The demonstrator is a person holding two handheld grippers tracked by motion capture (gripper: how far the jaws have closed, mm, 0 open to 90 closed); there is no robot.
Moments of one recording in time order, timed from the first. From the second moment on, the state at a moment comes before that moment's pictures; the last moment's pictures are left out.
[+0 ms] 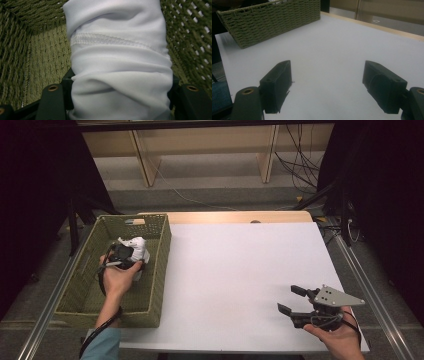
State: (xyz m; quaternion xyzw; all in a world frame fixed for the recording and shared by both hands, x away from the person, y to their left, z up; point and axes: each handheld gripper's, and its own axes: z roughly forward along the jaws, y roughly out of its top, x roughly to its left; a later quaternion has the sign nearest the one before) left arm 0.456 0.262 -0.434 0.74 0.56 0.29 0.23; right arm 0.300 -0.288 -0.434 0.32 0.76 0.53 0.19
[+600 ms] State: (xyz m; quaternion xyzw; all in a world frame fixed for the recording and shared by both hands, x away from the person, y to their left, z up) left arm 0.444 0.260 -0.411 0.73 0.54 0.32 0.26; right arm 0.300 -0.288 -0.437 0.31 0.76 0.53 0.19
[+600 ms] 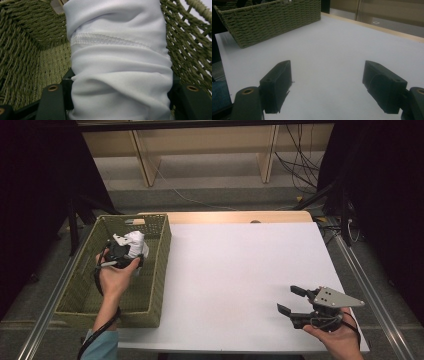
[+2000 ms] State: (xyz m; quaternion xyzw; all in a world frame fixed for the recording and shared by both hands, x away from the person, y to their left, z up) left arm 0.430 0.248 -0.373 0.72 0.51 0.36 0.32; right arm 0.300 -0.285 -0.440 0.31 0.77 0.53 0.20
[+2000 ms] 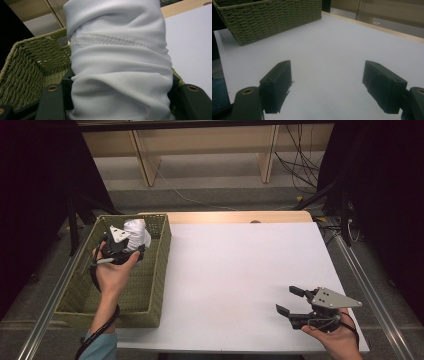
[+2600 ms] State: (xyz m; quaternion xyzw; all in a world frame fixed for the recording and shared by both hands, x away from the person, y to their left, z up) left arm 0.426 0.244 -0.363 0.71 0.50 0.36 0.33; right arm 0.300 -0.284 -0.440 0.30 0.77 0.53 0.20
